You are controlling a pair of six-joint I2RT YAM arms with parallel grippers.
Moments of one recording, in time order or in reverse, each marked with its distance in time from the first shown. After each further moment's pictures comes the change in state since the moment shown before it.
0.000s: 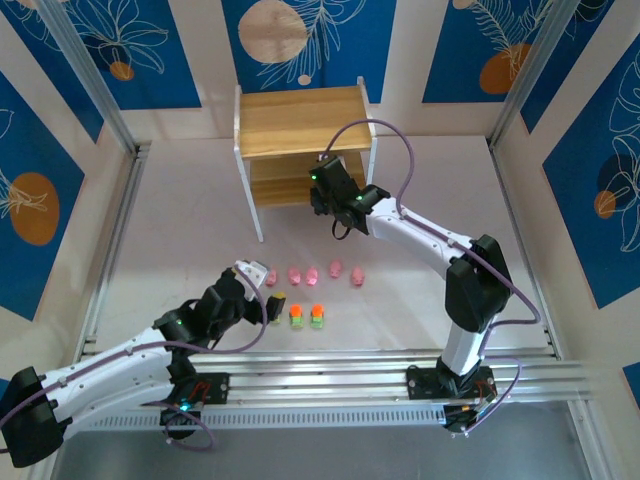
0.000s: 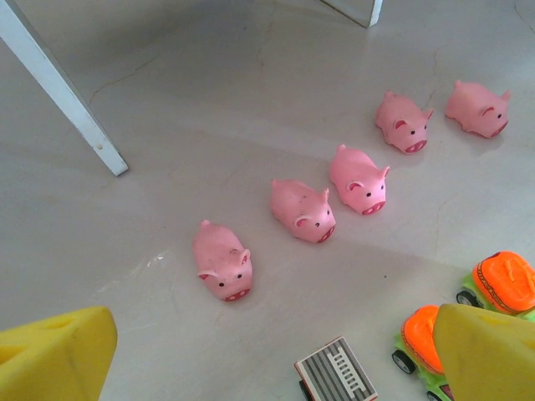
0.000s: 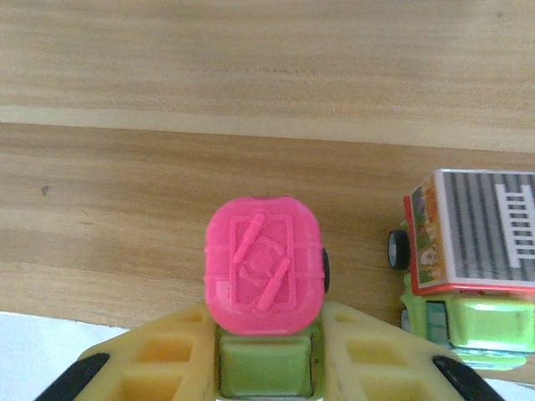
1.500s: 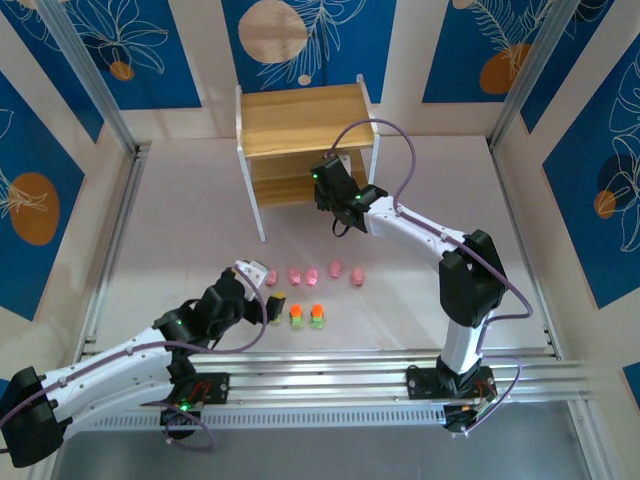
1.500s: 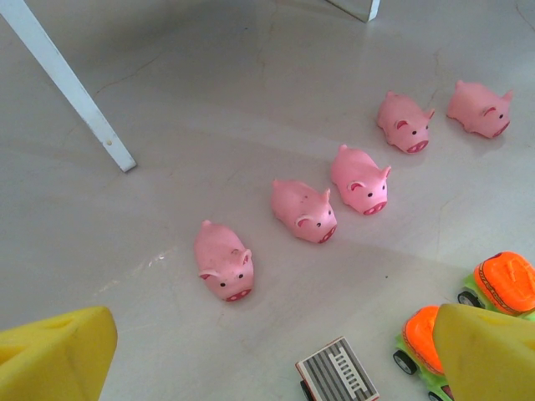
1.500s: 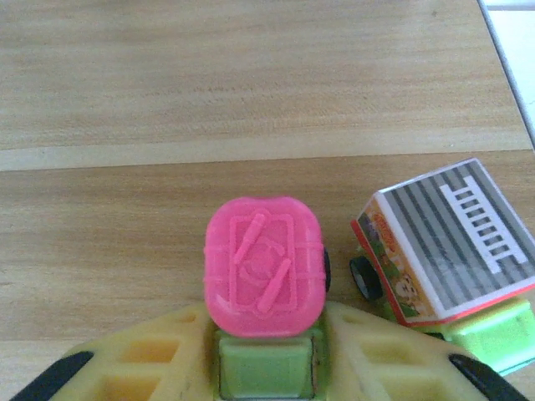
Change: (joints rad) left arm 0.000 0.000 0.000 0.000 -0.003 0.000; right arm -0.027 0.036 -0.013 0.061 0.076 0.031
